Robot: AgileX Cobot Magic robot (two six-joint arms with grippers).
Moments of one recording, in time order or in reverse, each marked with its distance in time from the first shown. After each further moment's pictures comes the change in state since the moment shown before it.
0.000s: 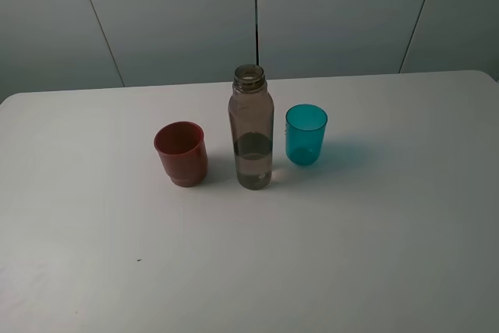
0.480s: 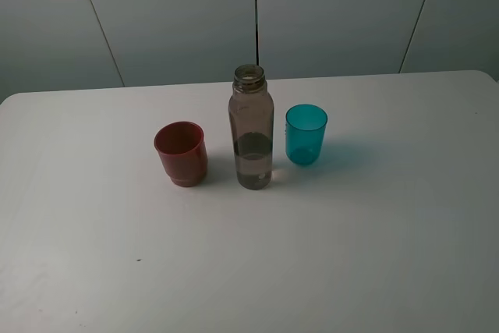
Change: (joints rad) left arm 0.000 0.000 0.000 0.000 0.000 0.000; right arm 0.000 0.000 0.000 0.000 0.000 0.007
